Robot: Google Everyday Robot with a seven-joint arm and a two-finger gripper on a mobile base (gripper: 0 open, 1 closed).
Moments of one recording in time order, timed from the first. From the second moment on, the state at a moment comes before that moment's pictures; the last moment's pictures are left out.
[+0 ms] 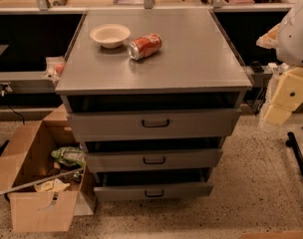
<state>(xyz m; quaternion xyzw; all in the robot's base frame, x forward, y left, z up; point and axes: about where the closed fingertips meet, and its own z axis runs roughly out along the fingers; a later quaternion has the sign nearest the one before) 0.438 -0.216 0.980 -0.60 0.78 -0.04 0.17</state>
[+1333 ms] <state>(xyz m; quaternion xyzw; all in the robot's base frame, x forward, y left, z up) 0.440 -0.176 0.813 -0.64 0.76 0.00 0.12</state>
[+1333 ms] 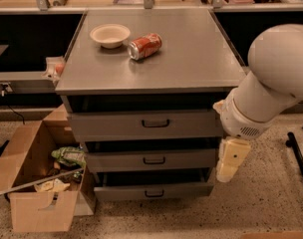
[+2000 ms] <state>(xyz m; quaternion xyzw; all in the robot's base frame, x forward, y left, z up) 0.432 -0.145 0.679 -0.69 0.71 0.04 0.09</state>
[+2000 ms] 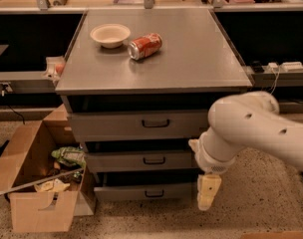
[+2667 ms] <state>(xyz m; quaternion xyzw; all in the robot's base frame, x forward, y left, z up) 0.407 -0.120 0.527 -0.71 0.70 0.09 0.05</state>
